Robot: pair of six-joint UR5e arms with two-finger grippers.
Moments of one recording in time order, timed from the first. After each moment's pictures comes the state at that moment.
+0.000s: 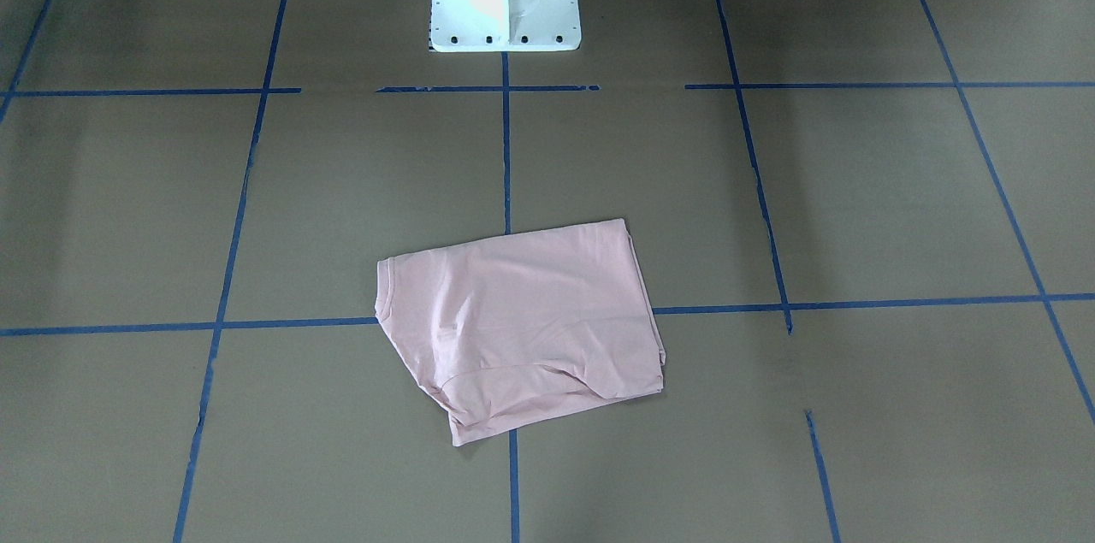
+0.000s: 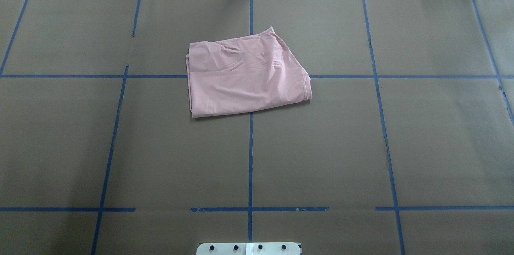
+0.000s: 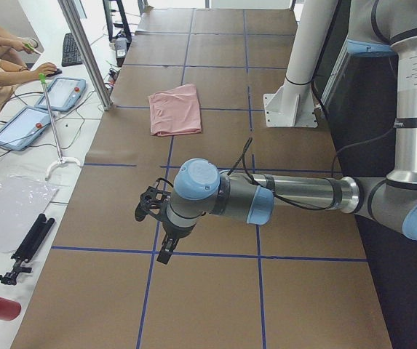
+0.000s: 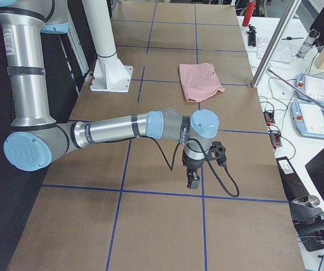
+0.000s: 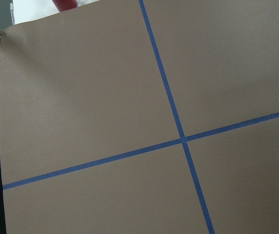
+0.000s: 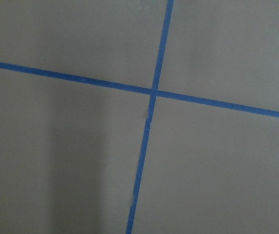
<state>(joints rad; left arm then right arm) -1.75 -1.46 -1.75 -1.76 -2.32 0.20 1.61 -1.51 1.72 -1.88 2.31 -0.26</state>
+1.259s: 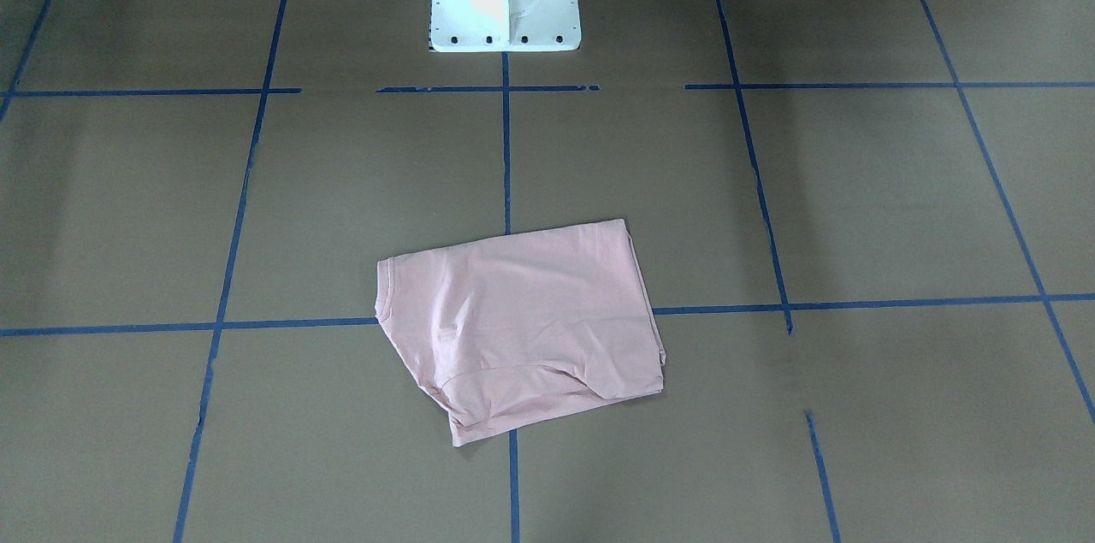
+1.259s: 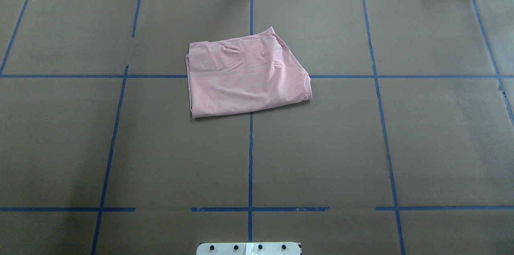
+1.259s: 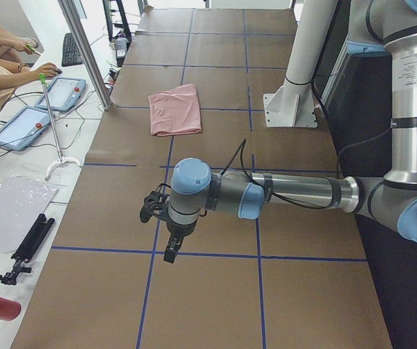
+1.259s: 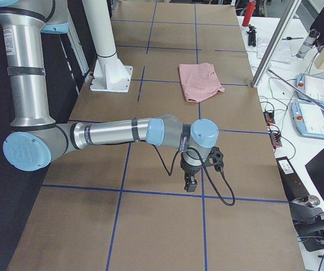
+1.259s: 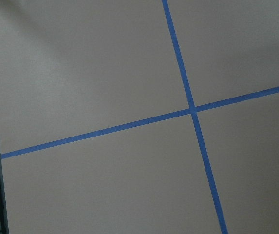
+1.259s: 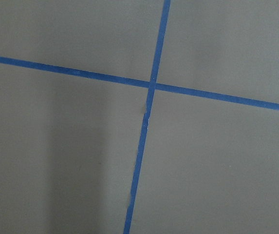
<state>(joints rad) -1.62 -1.45 -1.75 -1.73 -2.23 0.13 1.59 -1.52 1.65 -1.82 2.32 -0.26</state>
